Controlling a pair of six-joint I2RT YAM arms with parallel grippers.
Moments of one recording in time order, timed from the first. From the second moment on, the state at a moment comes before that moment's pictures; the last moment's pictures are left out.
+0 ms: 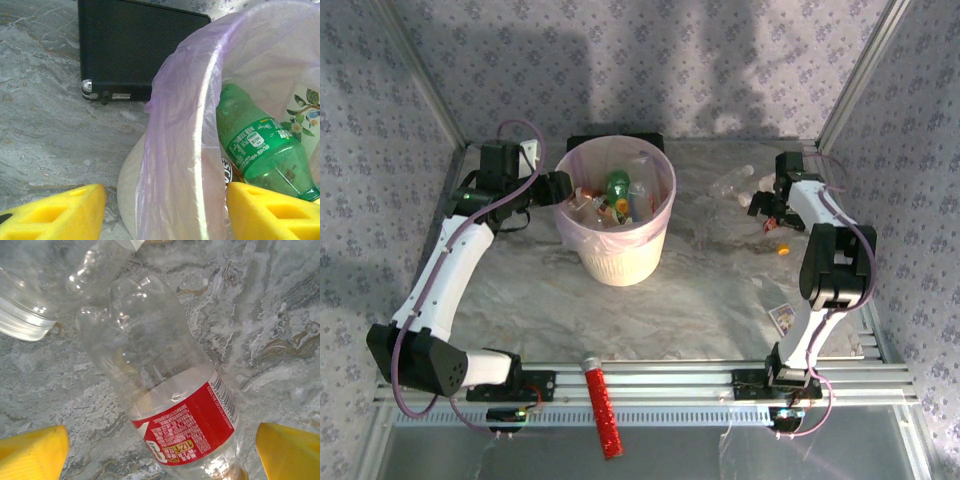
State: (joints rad) left arm -0.25 1.31 1.37 -0.74 0.19 -0.36; right arm -0.07 1.83 1.37 -0.75 0.11 0.29
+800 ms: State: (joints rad) left arm -0.25 1.31 1.37 -0.74 0.19 -0.36; right arm -0.08 1.81 1.27 -0.69 0.03 0.29
